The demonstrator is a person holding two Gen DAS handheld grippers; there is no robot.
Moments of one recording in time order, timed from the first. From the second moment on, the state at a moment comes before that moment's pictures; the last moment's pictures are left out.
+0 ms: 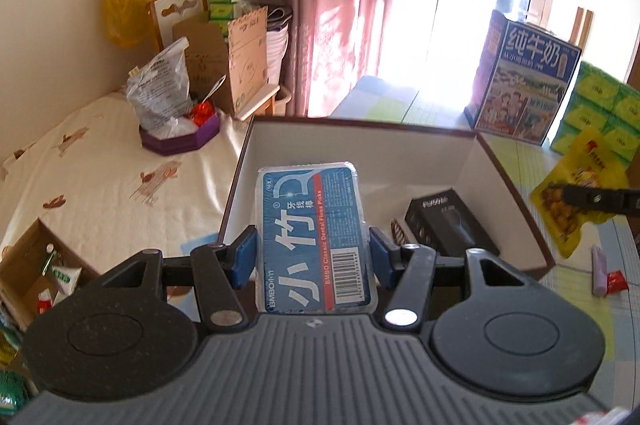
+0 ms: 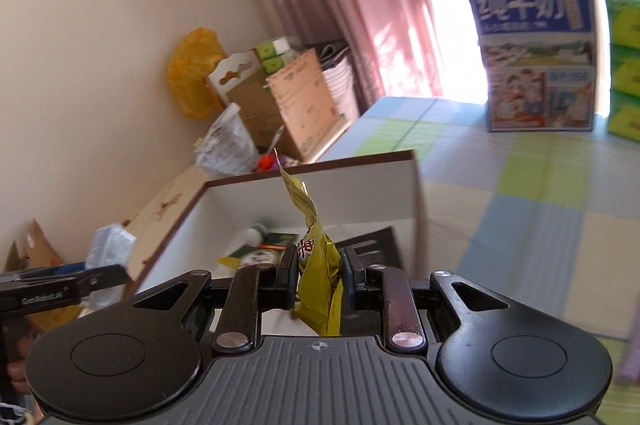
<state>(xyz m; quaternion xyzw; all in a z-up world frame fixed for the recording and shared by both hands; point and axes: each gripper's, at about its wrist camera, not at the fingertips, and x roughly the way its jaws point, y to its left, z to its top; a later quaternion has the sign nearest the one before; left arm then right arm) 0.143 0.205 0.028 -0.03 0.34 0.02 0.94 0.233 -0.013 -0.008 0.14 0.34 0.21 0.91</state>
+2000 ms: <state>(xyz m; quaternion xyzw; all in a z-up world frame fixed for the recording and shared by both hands) 0.272 0.213 -0.058 -0.02 0.49 -0.04 0.87 0.297 0.038 -0.076 0.19 0.46 0.16 0.85</state>
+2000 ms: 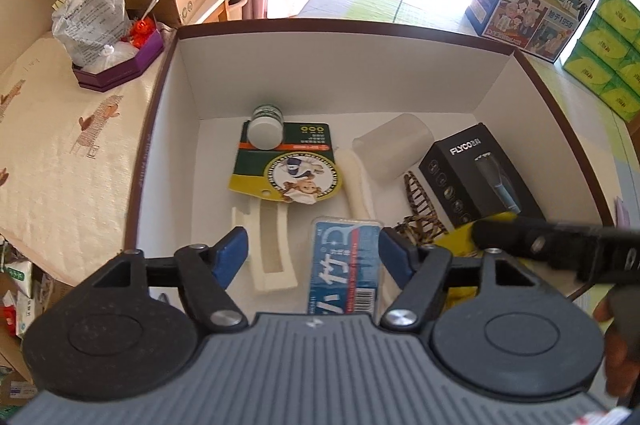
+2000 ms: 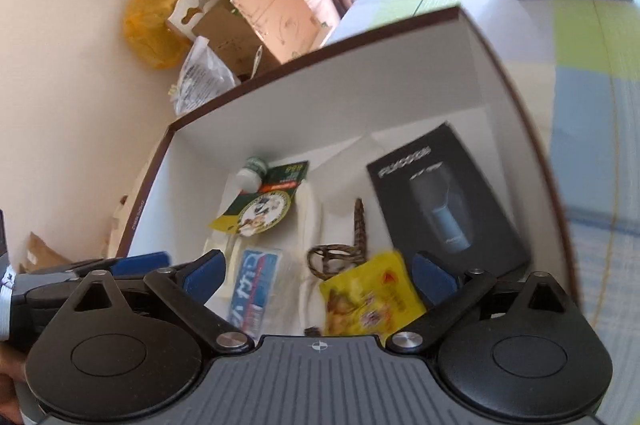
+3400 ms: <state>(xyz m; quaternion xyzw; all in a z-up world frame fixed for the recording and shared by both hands) 0.202 0.196 -0.013 0.04 0.46 -0.04 0.89 0.205 0.050 -0.037 -0.01 0.42 0.15 0.89</state>
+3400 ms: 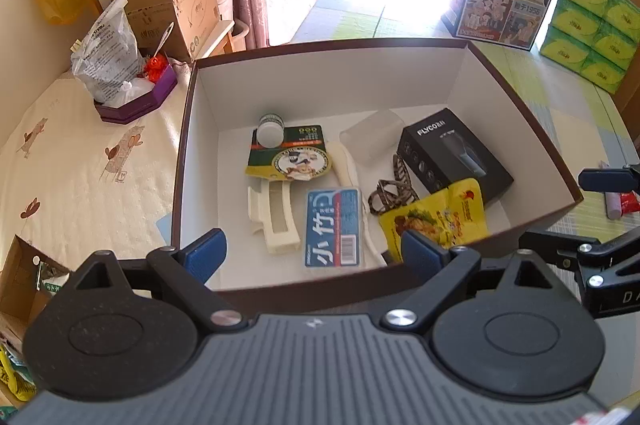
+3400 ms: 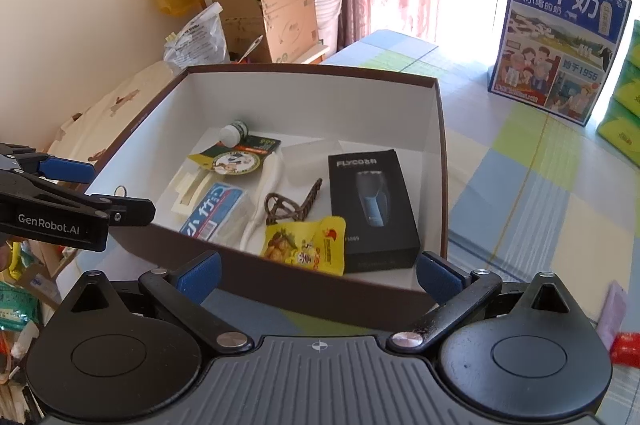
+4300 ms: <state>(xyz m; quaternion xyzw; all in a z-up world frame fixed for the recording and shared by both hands) 0.139 0.142 -0.017 0.03 0.47 -0.03 0.88 0.143 -0.008 -0.047 -0.02 0.45 0.18 0.88</state>
